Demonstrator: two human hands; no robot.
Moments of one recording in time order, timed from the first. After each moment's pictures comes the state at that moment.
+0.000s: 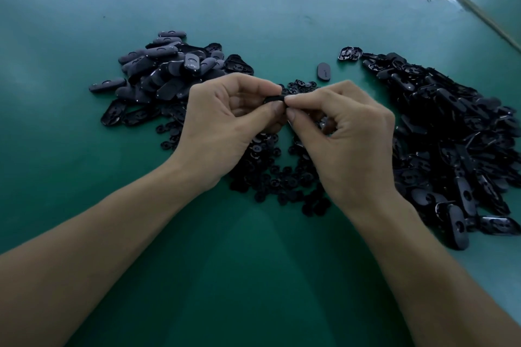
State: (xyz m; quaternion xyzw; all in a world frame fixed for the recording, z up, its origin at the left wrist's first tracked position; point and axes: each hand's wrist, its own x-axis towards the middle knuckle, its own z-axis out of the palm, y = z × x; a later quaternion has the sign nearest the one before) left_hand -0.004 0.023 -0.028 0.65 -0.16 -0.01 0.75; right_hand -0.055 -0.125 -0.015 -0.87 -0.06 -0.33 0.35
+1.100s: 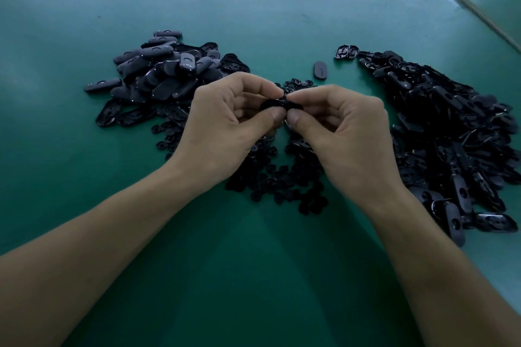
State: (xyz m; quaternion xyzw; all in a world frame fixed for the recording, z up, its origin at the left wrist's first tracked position) left_hand -0.006 0.024 -0.027 0.70 -0.22 0.01 0.68; right_hand -0.053 -0.133 -0.009 -0.84 -0.03 -0.18 0.52
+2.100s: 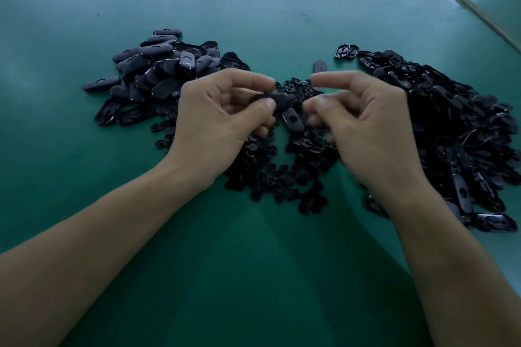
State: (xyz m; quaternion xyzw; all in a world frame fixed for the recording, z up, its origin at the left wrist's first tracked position) left_hand -0.007 0.023 -0.027 0.67 -0.16 0.03 0.72; right_hand -0.052 -0.151 -0.003 -0.84 0.04 -0.18 0.52
